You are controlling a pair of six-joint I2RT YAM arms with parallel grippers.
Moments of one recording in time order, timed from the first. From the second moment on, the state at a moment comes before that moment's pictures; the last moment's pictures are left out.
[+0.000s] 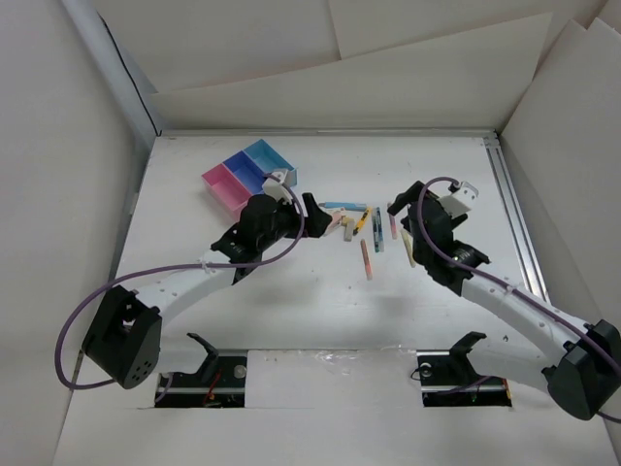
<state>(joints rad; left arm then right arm) -0.63 1.29 0.76 0.22 0.05 -0.56 0.61 1.07 0.77 -0.10 0.81 0.81</state>
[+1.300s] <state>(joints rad) -0.75 1.81 1.07 0.08 -0.21 -0.28 0.62 1.02 0.77 -0.10 0.75 0.78</state>
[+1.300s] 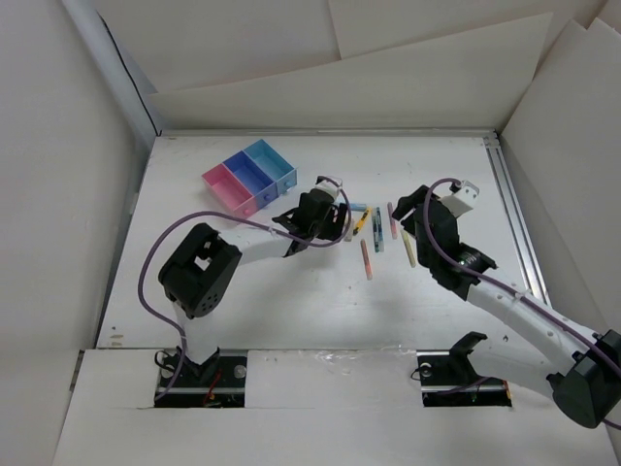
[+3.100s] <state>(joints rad) -0.25 1.46 1.08 -0.04 -0.50 -0.75 0.62 0.96 0.74 -0.10 0.66 0.76</state>
